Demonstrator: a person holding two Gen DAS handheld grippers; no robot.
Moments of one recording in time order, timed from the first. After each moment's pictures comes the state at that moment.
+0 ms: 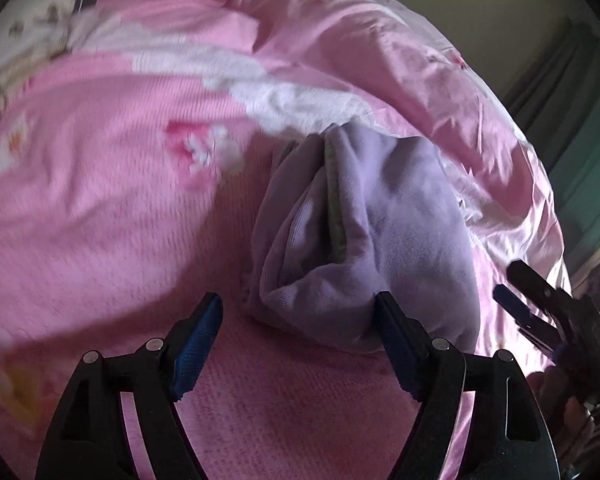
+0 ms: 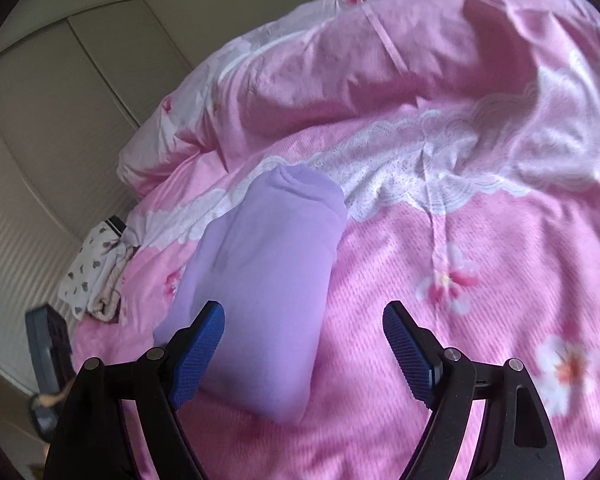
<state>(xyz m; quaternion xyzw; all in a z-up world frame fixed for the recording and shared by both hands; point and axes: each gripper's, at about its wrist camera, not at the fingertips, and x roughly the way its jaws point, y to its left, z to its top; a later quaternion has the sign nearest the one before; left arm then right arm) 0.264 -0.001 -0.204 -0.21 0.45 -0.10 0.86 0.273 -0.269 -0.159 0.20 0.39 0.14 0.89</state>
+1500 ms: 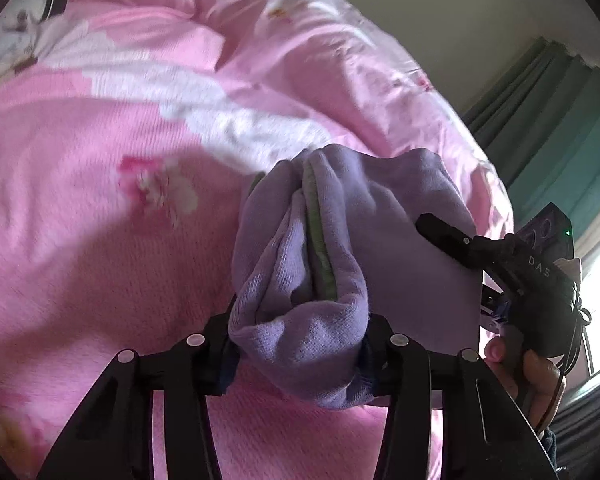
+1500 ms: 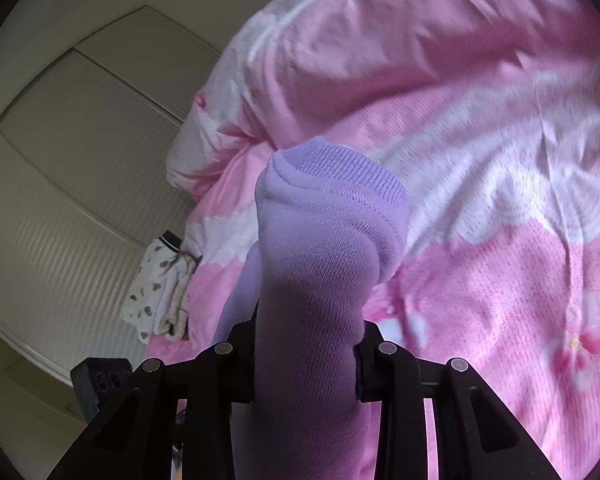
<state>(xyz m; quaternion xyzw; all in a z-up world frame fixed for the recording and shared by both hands) 0.280 0.006 -0.175 -0.23 0.41 -0.18 0.86 0.327 -0.235 -0.147 0.30 0.40 0.26 0.83</state>
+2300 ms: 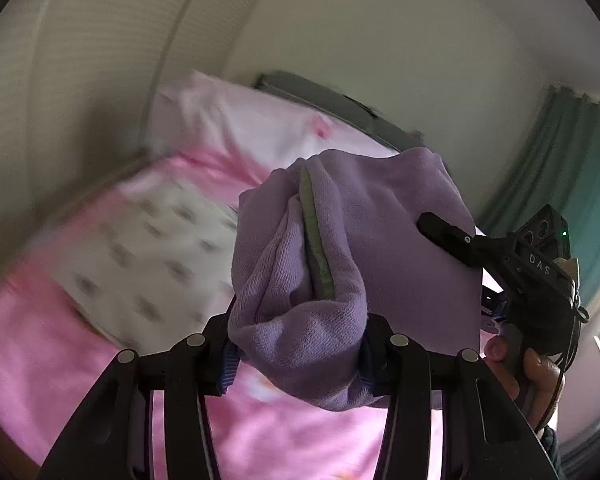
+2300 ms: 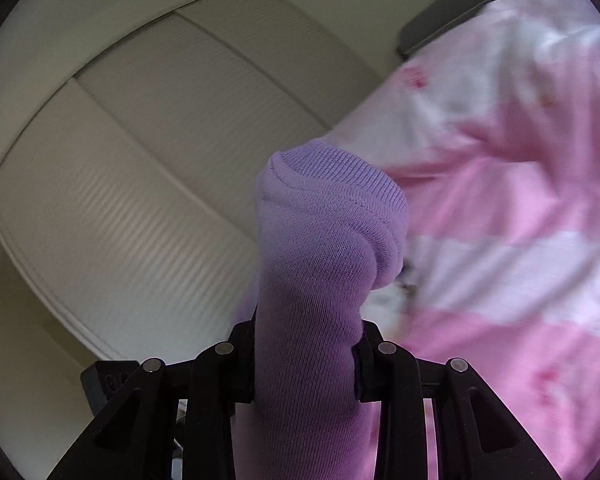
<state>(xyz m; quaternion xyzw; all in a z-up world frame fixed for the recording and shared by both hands) 0.254 0.325 0.004 -0.20 0.29 -0.06 0.93 0.376 0.102 0.004 0.29 0.33 0.43 0.79</state>
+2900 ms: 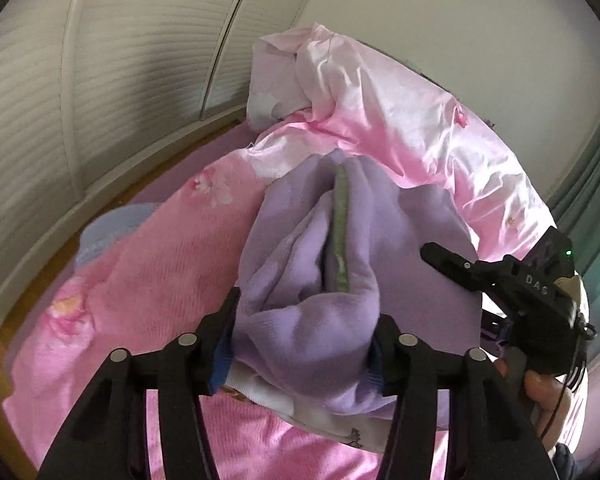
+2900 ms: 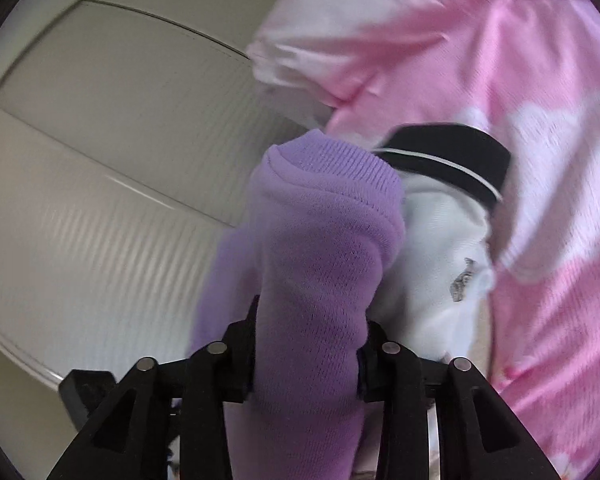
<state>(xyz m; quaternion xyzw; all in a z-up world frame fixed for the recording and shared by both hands) 0.329 0.487 -0.124 -0.22 0.37 0.00 0.90 0.463 0.258 -0.157 0.31 0.44 0.35 0.77</state>
